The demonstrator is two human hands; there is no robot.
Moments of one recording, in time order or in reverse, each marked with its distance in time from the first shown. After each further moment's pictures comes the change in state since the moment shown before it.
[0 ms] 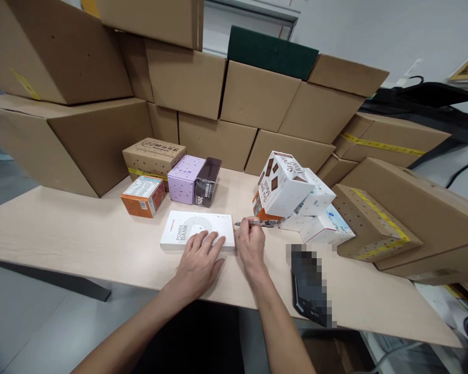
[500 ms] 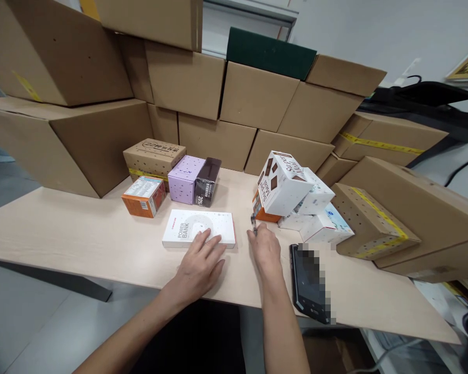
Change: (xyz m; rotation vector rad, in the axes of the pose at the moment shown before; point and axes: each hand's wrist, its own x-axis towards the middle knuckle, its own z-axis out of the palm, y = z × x) left_hand -0.004 -0.002 -0.010 -0.124 0.109 0.139; right_hand 0.015 0.022 -0.033 -0.688 -0.191 0.094
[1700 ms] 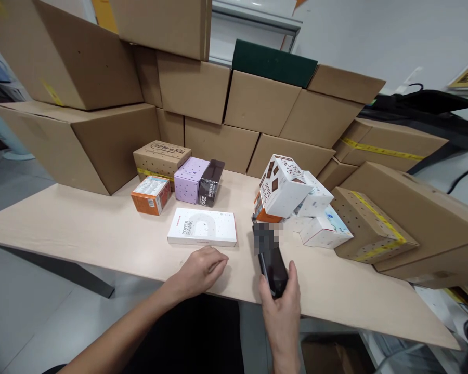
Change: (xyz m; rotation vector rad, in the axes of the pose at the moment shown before) left_hand -0.003 0.001 -0.006 -0.594 -0.256 -0.210; right_hand -0.135 0.038 -0.006 0.449 0.313 0.165
